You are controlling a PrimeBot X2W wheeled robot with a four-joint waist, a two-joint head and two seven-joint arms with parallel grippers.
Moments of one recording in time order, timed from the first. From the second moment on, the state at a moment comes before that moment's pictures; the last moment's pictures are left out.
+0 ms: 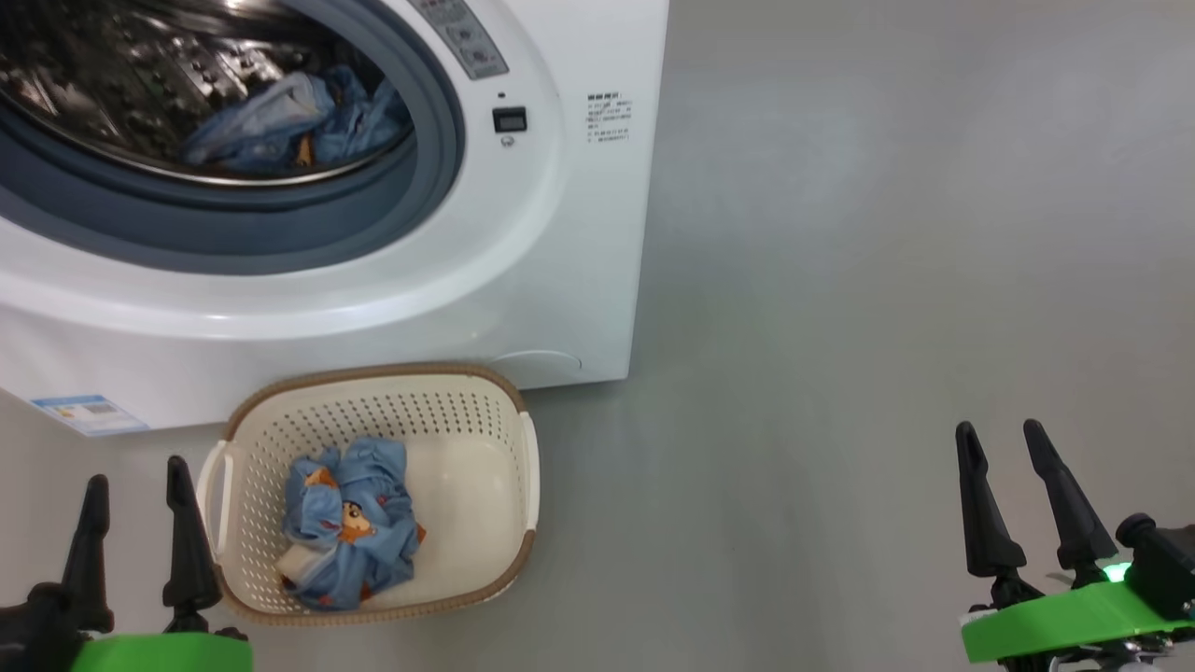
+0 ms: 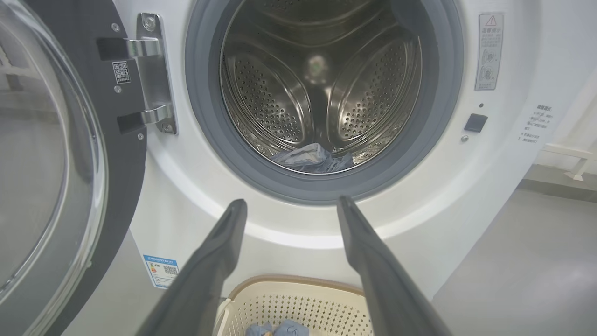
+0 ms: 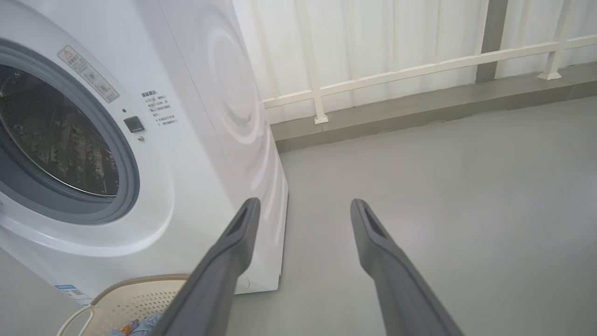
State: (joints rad) left arm -0.09 0.08 0.19 0.20 -0.28 -0.13 -0.26; right arm 0.04 -0.11 0.00 0.08 0.38 0.13 -0.25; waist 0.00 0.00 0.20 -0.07
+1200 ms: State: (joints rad) left arm -0.62 0.19 -0.01 0.89 -0.26 -0.13 -0.26; right arm -0.20 -0.06 0.03 0.05 0.38 0.13 -0.25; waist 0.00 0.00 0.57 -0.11
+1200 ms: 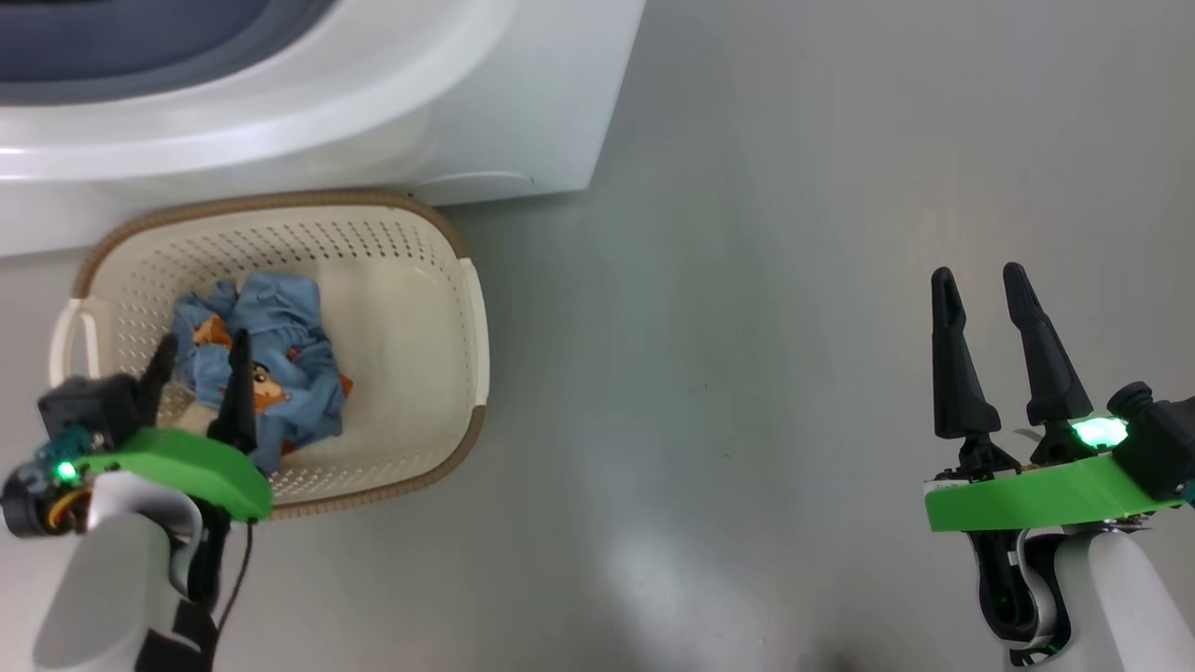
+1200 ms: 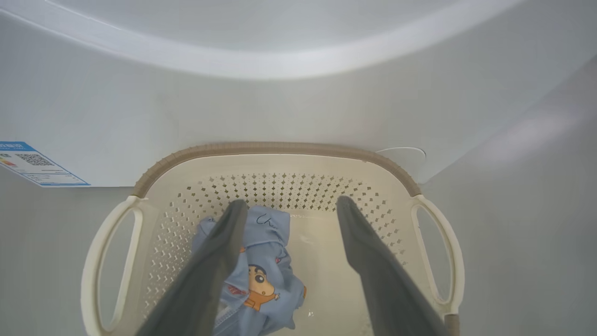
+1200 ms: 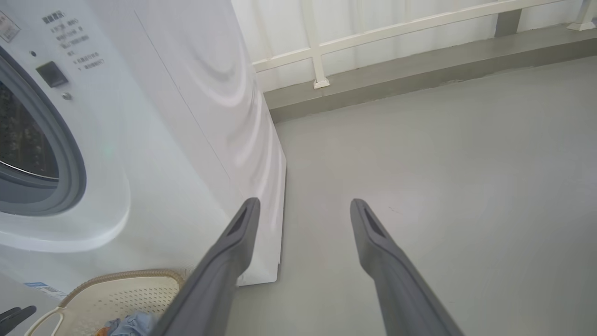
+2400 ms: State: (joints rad) left arm -0.95 0.28 -0.05 1.29 -0.20 -0.10 -0.12; right arm -0.25 -0.06 0.07 0.00 0.37 0.13 -0.25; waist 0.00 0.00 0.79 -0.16
